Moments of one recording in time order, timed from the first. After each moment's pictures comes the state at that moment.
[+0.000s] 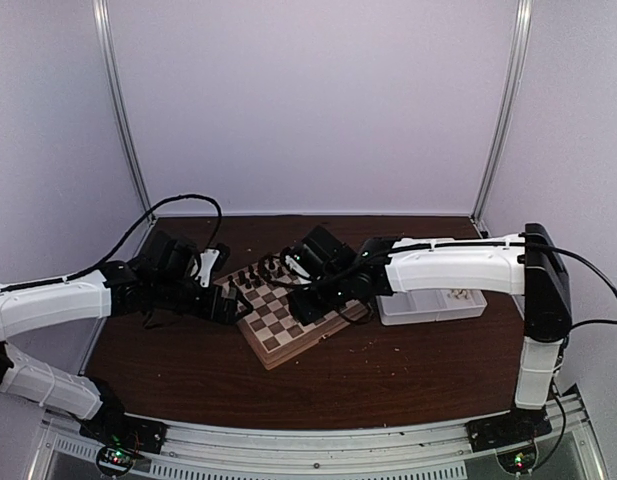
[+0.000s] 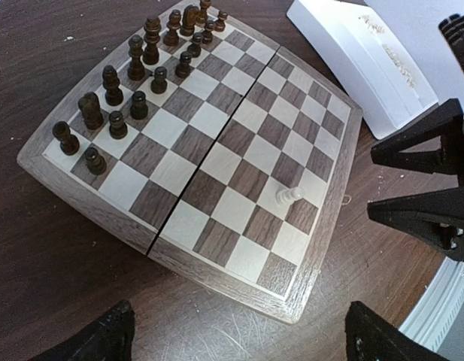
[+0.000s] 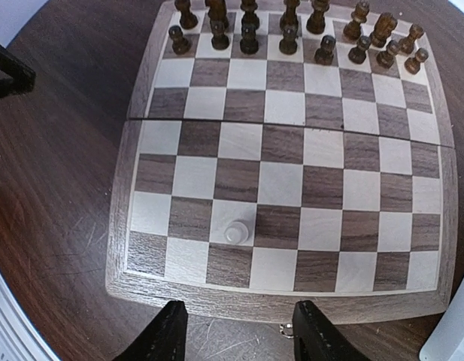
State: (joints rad) left arm -0.69 1.21 0.77 -0.32 0.14 -0.37; right arm 1.05 1.92 1.53 -0.52 0.15 0.34
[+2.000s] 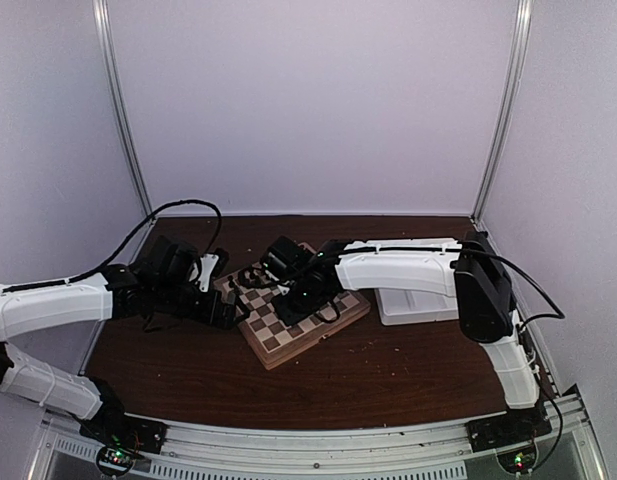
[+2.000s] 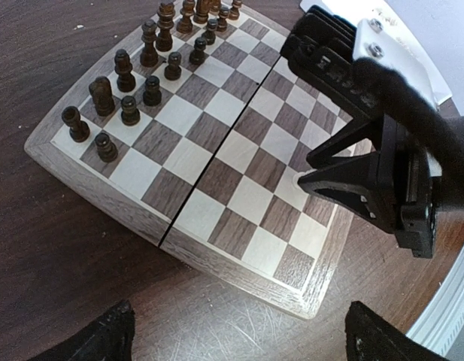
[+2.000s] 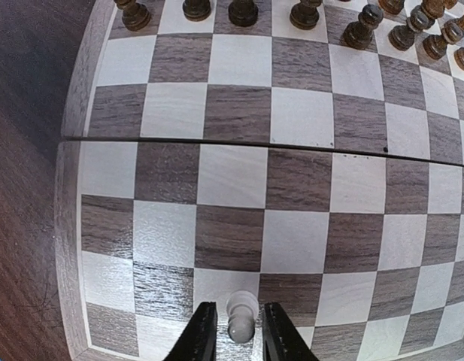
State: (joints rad) left arm -0.69 1.21 0.74 -0.32 0.11 -0.36; right arm 1.02 2.25 1.88 -0.72 0.15 0.35
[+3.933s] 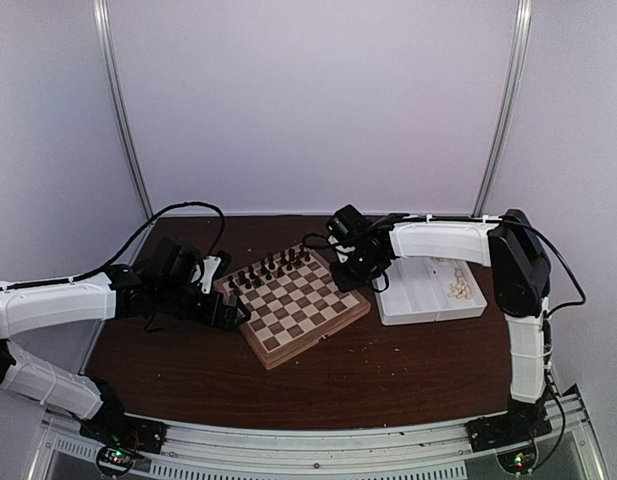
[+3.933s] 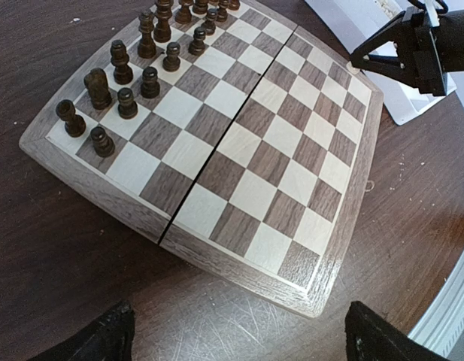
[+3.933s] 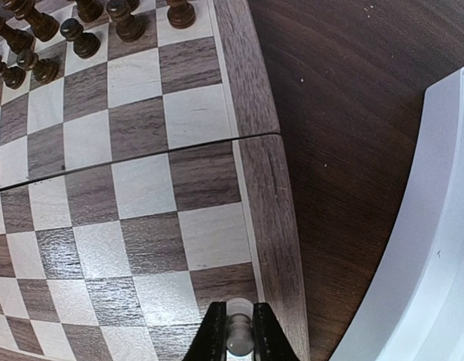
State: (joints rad) left arm -0.69 1.24 0.74 -0.32 0.11 -0.34; right arm 0.75 2.08 1.64 -0.65 0.16 0.29
